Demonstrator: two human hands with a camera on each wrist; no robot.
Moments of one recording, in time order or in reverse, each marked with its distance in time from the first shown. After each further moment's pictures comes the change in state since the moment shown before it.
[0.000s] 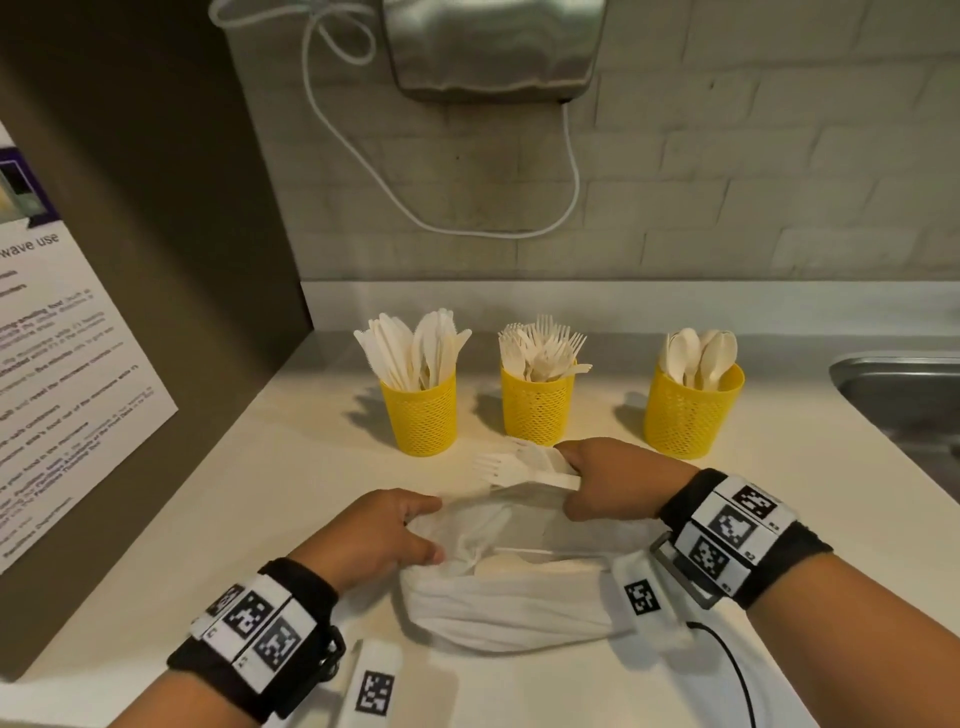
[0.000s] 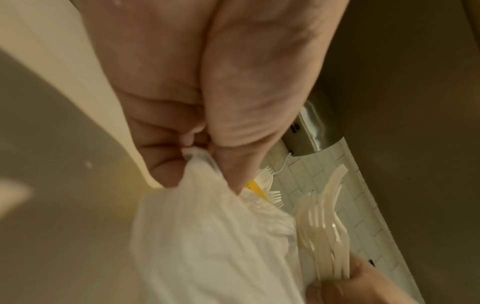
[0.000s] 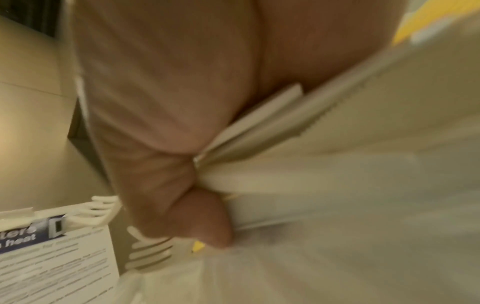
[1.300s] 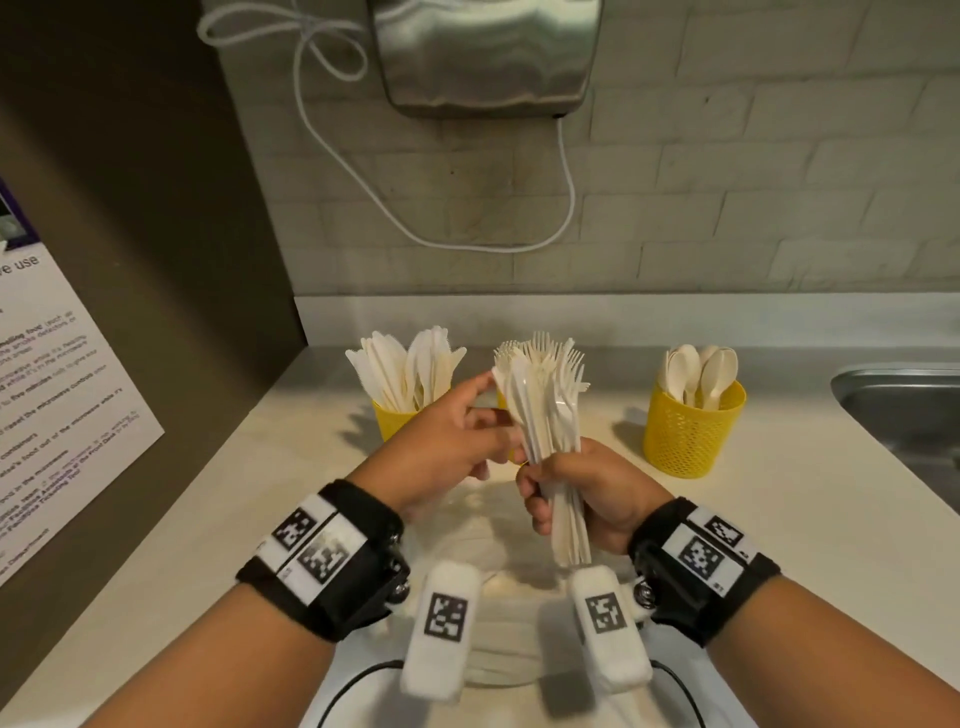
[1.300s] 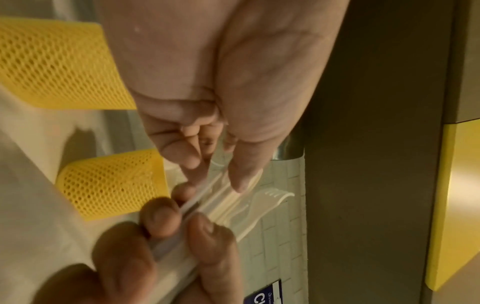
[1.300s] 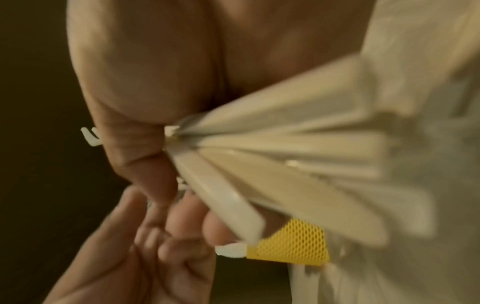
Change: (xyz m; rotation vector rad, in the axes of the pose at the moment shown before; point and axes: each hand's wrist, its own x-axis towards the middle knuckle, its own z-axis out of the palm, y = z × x) left_hand 0.021 0.106 -0.004 -0.484 0.032 0.307; right_hand 0.016 -0.010 0.015 1.447 0.016 -0.125
